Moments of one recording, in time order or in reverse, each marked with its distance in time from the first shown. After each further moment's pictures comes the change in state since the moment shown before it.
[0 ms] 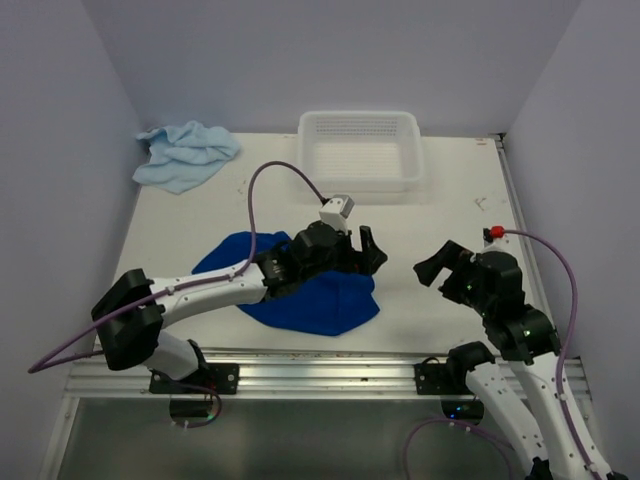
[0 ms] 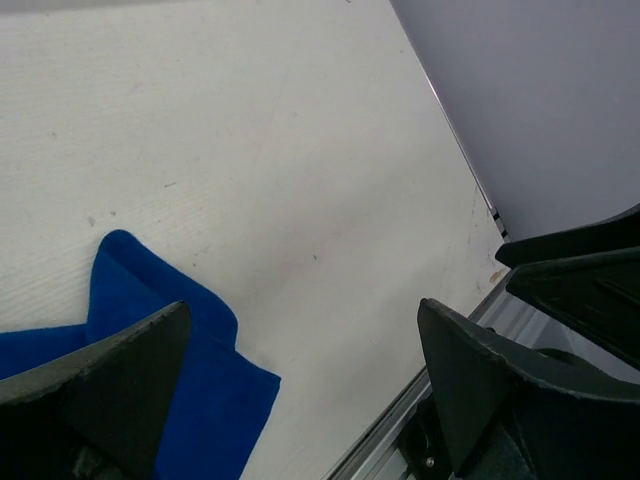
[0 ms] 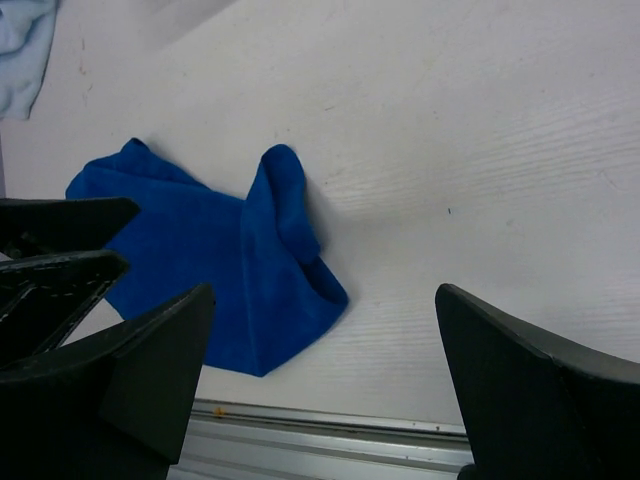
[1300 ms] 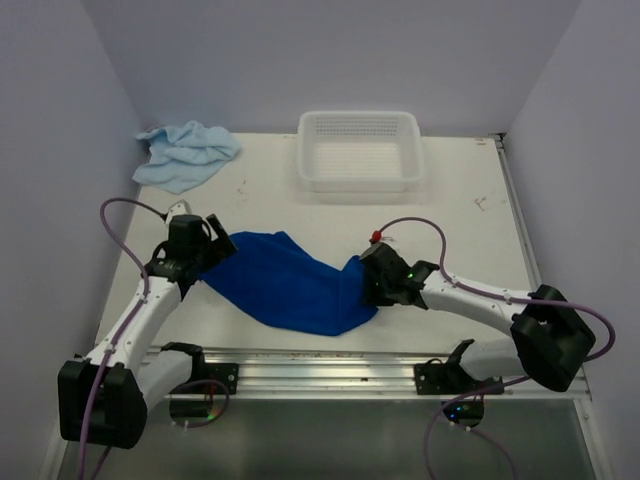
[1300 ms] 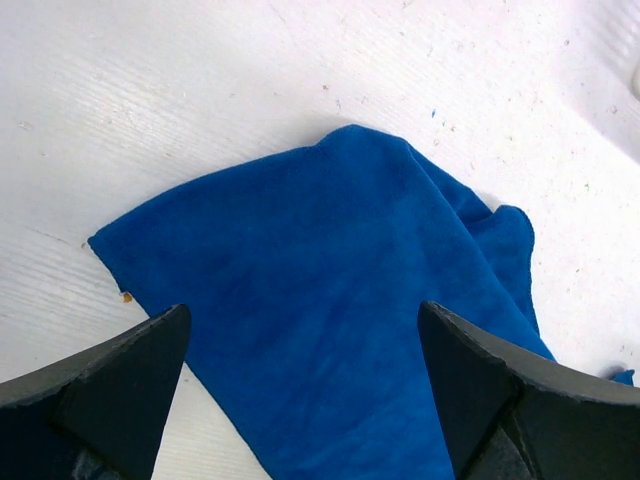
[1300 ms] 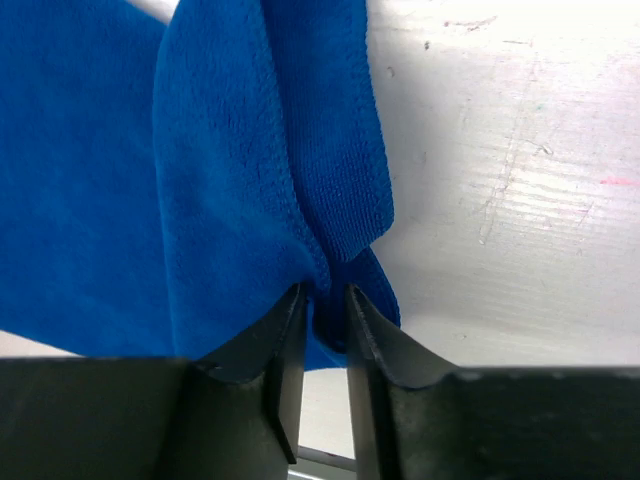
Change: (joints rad) left arm 0.892 -0.484 -0.367 -0.514 -0.010 0.062; right arm 0.523 0.829 -0.051 0.400 0.127 0.076
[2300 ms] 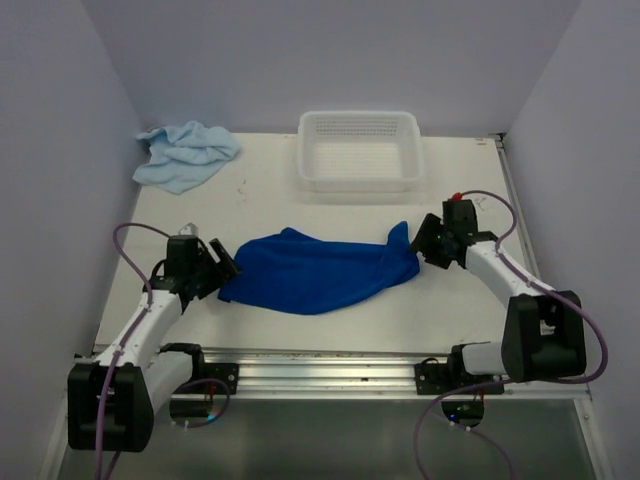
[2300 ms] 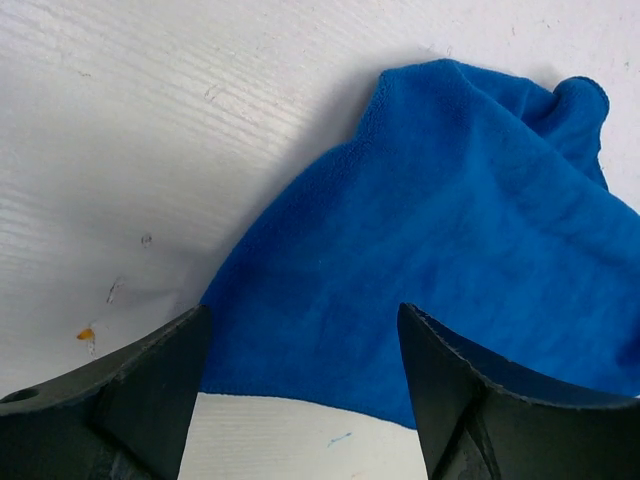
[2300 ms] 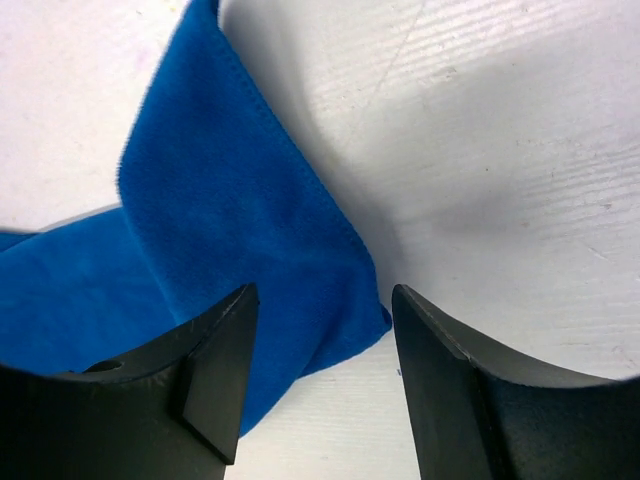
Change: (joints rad) left arm 0.099 -0.004 -0.171 0.058 0.288 0.007; right arm -0.704 0.048 0.080 0.048 -0.217 -0.185
